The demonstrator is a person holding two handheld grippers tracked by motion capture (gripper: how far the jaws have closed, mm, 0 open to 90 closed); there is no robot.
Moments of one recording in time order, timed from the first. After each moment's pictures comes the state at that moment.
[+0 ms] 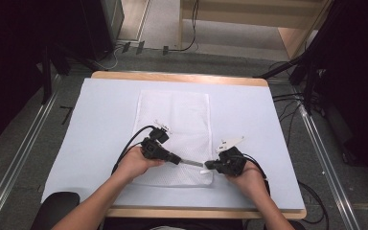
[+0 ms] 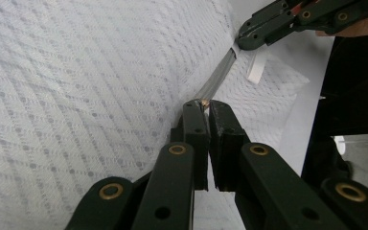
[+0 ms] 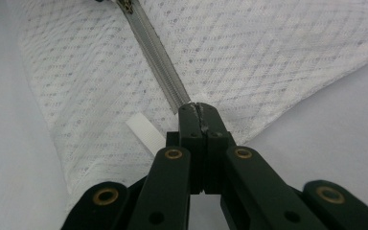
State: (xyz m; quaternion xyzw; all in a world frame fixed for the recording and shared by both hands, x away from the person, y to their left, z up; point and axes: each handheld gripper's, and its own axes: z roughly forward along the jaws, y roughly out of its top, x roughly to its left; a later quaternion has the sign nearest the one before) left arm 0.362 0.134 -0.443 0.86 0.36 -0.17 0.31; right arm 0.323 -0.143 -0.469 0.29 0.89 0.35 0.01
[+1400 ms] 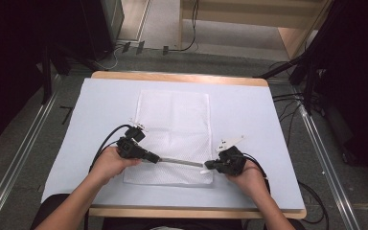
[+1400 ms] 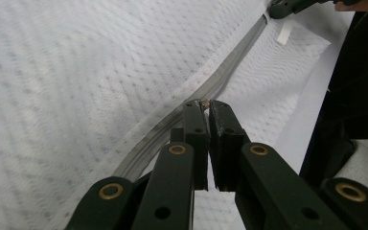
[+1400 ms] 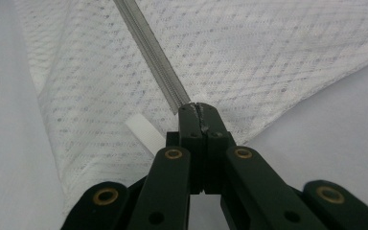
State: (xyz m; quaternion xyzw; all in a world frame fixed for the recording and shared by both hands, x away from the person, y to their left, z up) left arm 0.355 0.202 -0.435 0.85 0.39 -0.16 0.30; right arm 0.325 -0.144 -0.469 0.28 0.89 0.35 0.00
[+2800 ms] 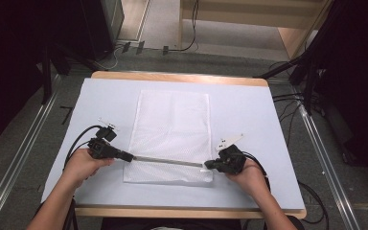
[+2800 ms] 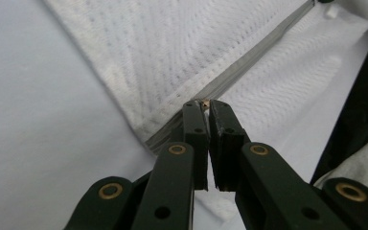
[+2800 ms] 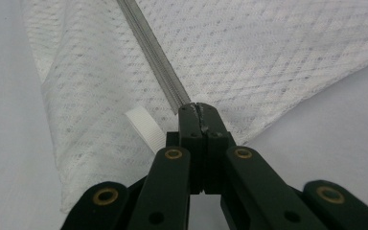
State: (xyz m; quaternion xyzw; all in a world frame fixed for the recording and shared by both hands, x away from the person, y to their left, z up) left arm 0.348 0.279 -0.435 0.83 0.45 -0.14 0.29; right arm 0.330 -0.144 -0.468 0.28 0.90 0.35 -0.01
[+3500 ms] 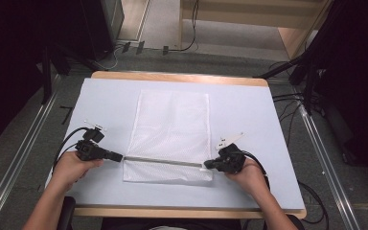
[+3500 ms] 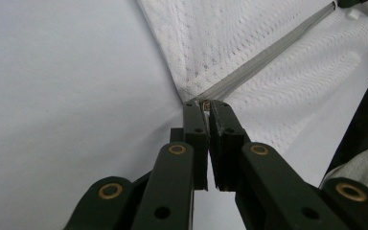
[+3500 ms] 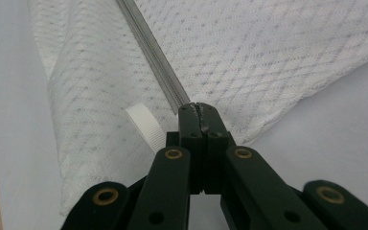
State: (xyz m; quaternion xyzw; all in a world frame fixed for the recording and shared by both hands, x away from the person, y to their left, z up) left arm 0.341 0.309 -0.437 0.81 0.49 -0.13 0.30; right arm 0.333 -0.144 -0.469 0.28 0.89 0.35 -0.03
